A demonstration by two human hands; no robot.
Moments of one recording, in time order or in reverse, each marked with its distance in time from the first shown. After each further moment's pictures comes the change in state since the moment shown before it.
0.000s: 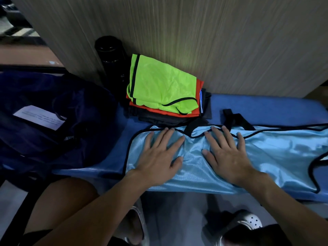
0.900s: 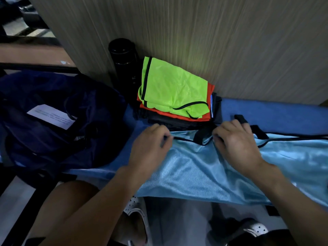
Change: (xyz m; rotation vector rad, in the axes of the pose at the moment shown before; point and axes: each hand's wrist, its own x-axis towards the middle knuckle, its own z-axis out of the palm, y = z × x) left_hand -0.004 -0.024 -0.048 -0.452 0.451 -0.224; right_hand 0.035 -0.005 -0.041 0.151 0.446 -0.167
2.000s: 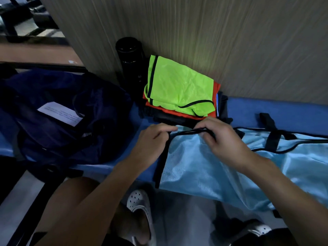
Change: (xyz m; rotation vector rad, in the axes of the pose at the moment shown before) left_hand 0.005 -0.006 -0.011 -0.464 -0.178 -0.259; right_hand 0.022 -0.042 -0.020 0.737 -0.171 -0.024
